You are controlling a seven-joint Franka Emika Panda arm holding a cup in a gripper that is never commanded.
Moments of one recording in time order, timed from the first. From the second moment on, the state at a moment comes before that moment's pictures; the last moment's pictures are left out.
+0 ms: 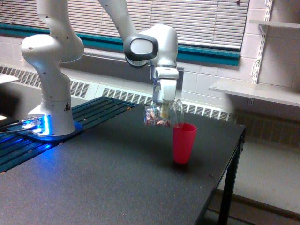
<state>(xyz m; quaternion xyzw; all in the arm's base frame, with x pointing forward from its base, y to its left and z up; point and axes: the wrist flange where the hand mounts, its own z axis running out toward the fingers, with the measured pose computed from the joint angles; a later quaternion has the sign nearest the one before) 0.460 0.015 0.280 0.98 -0.09 0.10 0.12</state>
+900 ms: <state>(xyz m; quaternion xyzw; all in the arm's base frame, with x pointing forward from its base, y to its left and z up) 0.476 0.035 0.293 0.98 -0.06 0.09 0.16</state>
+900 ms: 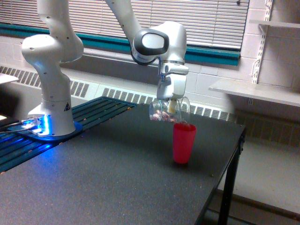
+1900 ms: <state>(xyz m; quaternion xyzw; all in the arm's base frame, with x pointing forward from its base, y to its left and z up) 0.470 0.027 0.294 0.98 -0.05 0.07 0.18</state>
